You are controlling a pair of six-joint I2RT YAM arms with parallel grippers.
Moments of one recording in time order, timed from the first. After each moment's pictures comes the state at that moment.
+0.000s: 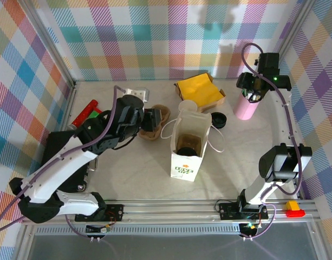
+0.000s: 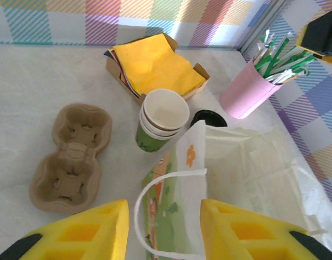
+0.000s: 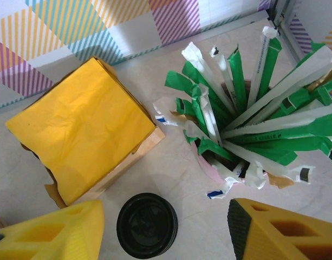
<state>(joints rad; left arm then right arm) -0.88 1.24 1.54 -0.86 -0.32 -0.55 -0.04 1.67 1.79 -0.91 0.01 0.26</state>
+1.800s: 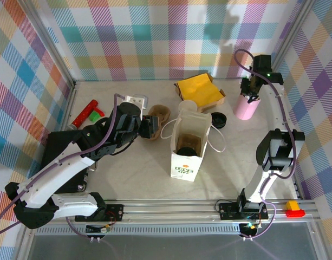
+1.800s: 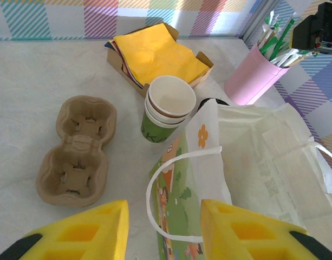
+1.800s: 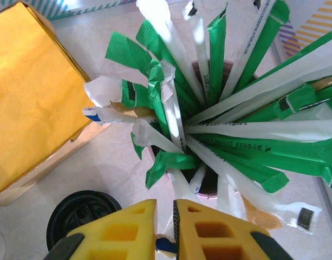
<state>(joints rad) -0.88 1.17 1.42 -0.80 -0.30 -0.52 -0.05 1.82 1.85 -0.95 0.11 0.12</state>
